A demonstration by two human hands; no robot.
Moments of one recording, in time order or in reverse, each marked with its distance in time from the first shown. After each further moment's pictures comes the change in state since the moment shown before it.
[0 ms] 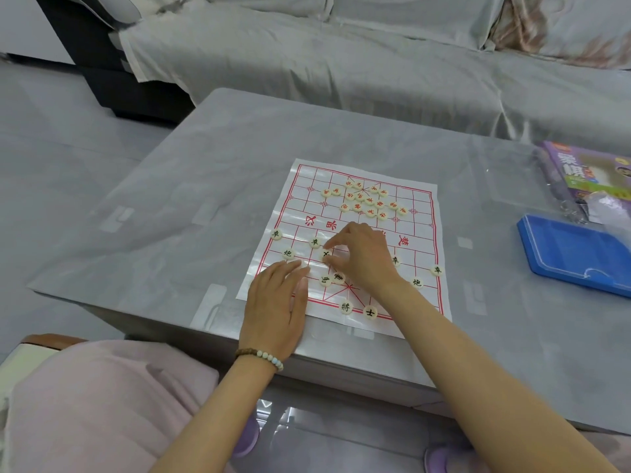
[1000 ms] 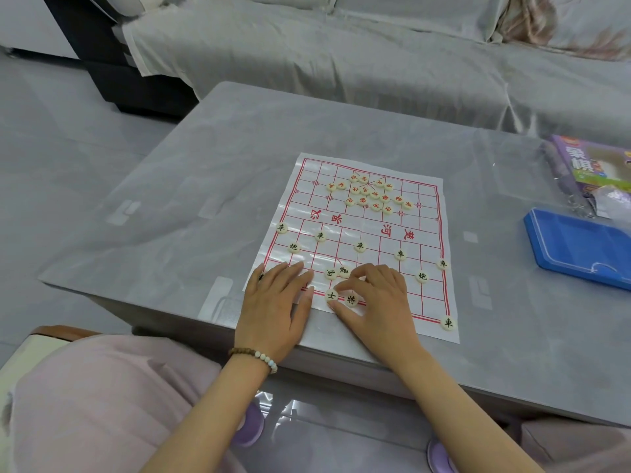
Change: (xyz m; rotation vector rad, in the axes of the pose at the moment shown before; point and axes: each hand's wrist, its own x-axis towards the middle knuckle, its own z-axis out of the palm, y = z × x) left_hand -0.009 -0.014 -0.010 0.239 -0.127 0.106; right_hand -0.090 -0.006 0.024 0.077 0.278 -0.067
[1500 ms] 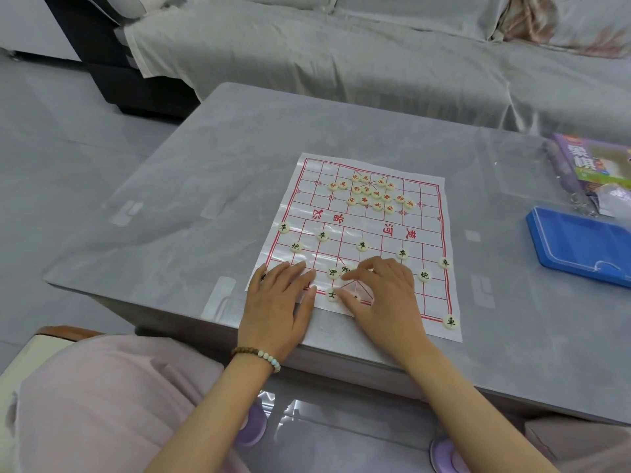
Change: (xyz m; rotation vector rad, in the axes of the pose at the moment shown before) left_hand -0.001 0.000 0.000 -0.020 -0.001 -0.007; right_hand 0.007 0.001 -0.007 0.011 0.036 0.029
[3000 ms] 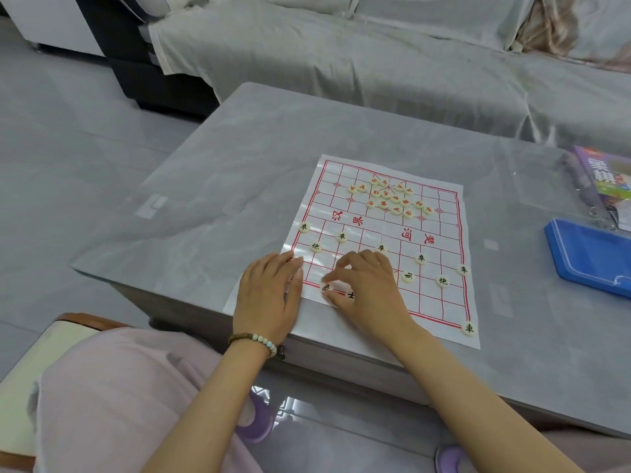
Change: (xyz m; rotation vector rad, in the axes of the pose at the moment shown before) left_hand 0.003 -0.031 -0.013 -0.092 0.113 -0.124; right_hand 0.025 -0.036 0.019 -0.033 -0.224 -0.131
